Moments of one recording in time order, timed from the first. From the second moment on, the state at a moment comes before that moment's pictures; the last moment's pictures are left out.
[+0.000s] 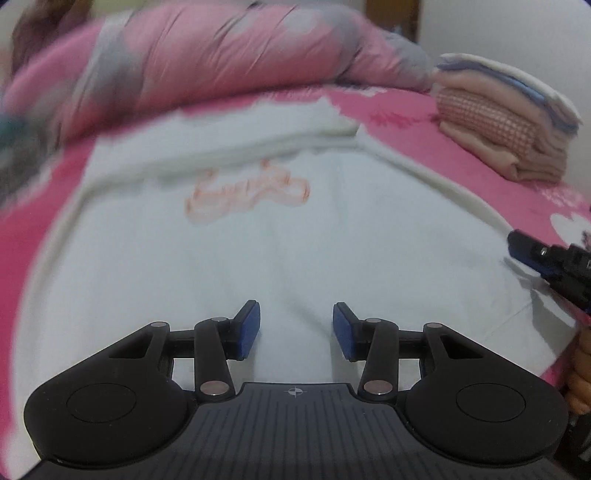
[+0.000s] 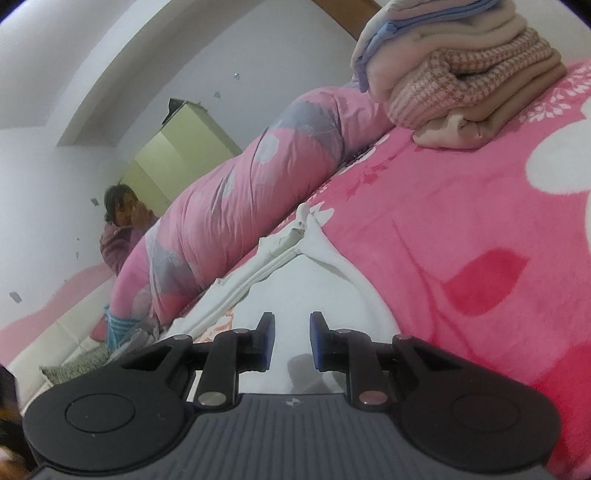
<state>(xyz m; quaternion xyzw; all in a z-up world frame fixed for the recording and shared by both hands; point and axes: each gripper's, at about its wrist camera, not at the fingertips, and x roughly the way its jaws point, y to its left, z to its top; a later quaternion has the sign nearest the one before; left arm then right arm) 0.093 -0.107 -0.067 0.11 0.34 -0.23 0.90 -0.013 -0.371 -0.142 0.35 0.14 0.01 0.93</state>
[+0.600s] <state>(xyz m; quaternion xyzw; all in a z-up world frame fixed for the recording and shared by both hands) 0.206 -0.144 -0.099 0.03 0.44 -0.15 0.89 -0.025 -0.382 -0.147 0.37 0.14 0.00 0.92</state>
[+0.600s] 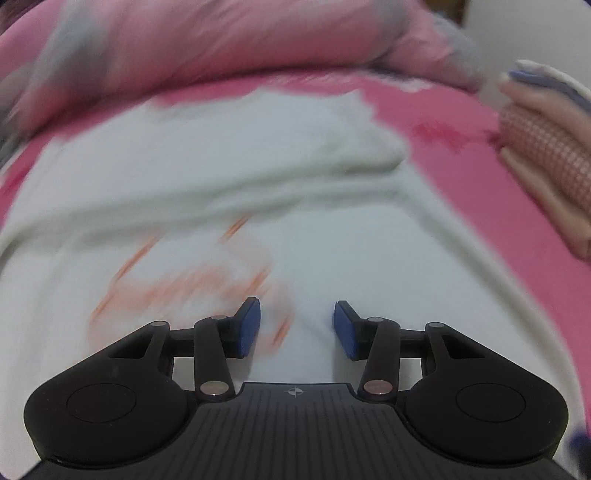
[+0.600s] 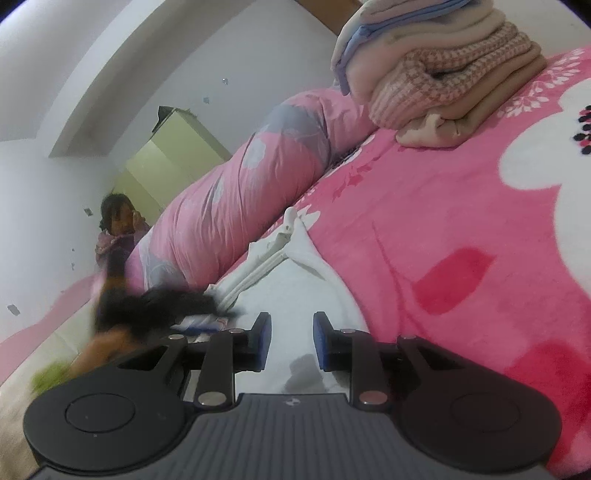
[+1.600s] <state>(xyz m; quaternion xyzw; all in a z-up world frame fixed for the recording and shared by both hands) 0.054 0.028 -0.101 0.03 0.36 -0.08 0.93 0.017 -0.320 -0.083 0.19 0.18 0.06 0.96</state>
